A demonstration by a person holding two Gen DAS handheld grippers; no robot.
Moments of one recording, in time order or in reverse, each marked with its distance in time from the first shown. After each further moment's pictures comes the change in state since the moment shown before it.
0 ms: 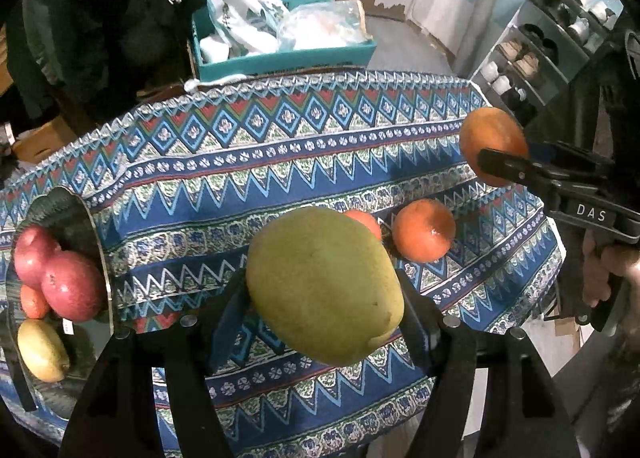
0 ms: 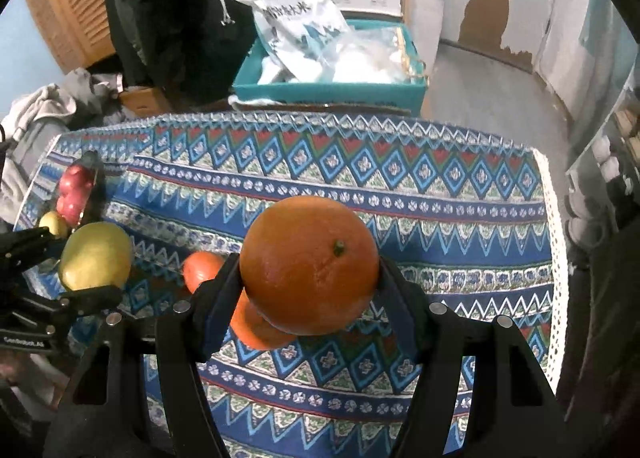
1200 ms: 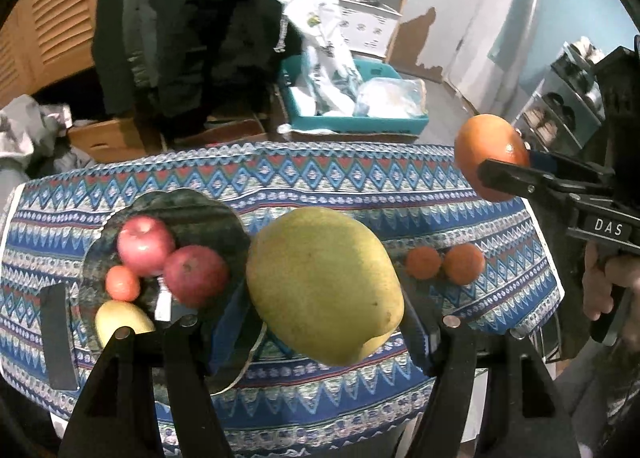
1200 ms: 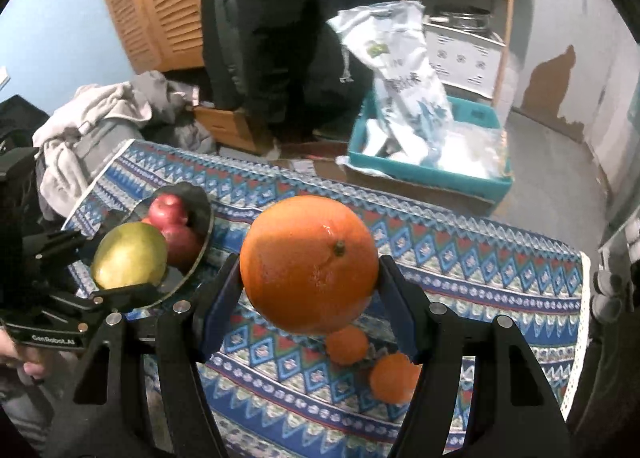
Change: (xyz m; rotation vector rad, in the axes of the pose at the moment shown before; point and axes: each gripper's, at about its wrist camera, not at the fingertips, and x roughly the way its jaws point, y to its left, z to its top) left arm -0.095 0.097 -0.026 -0.140 -0.182 0.068; right arm -0.034 0.136 0.061 -0.169 -0.100 0.156
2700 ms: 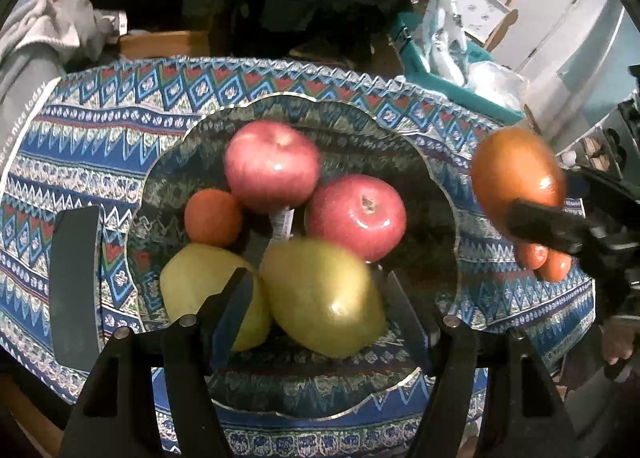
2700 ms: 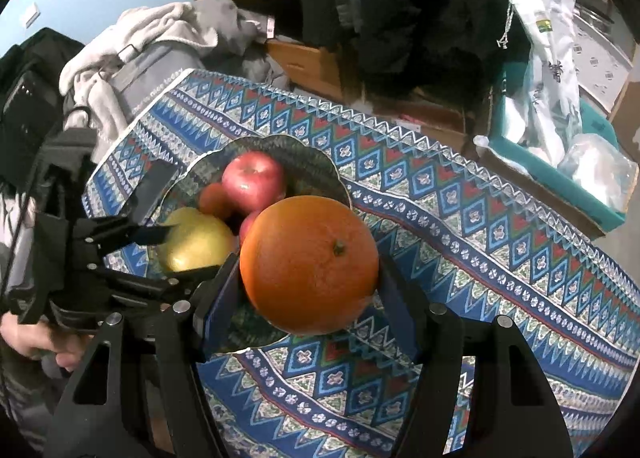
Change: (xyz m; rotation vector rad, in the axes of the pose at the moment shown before) left arm 0.048 0.138 -0.035 -0.198 0.153 0.074; right arm 0.128 0.127 0.019 -0.141 0.209 0.167
